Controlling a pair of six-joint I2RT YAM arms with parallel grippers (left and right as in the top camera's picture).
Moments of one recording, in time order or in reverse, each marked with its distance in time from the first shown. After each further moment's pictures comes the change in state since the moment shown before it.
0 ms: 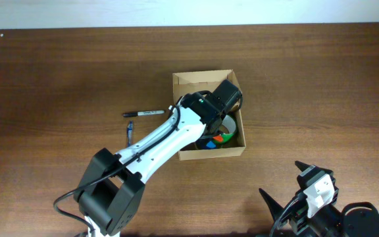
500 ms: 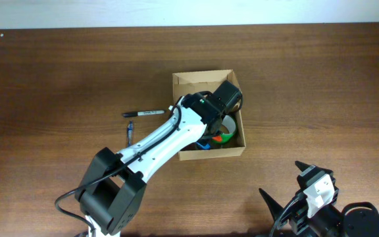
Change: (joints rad) left arm 0.000 0.006 0.000 -0.002 -0.024 -0.005; right arm 0.000 0.000 0.000 0.000 0.000 0.000
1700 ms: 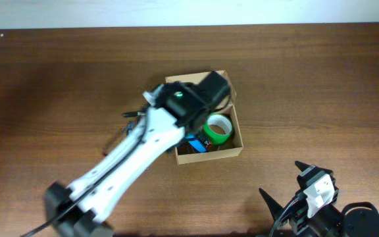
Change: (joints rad) left arm 0.022 -0.208 0.189 -0.493 -0.159 0.249; right arm 0.000 0.000 0.000 0.000 0.000 0.001
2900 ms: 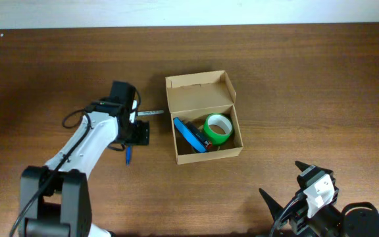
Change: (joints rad) left arm 0.569 -0.044 -0.677 0.606 0.287 1.301; right arm 0.000 0.000 0.000 0.000 0.000 0.000
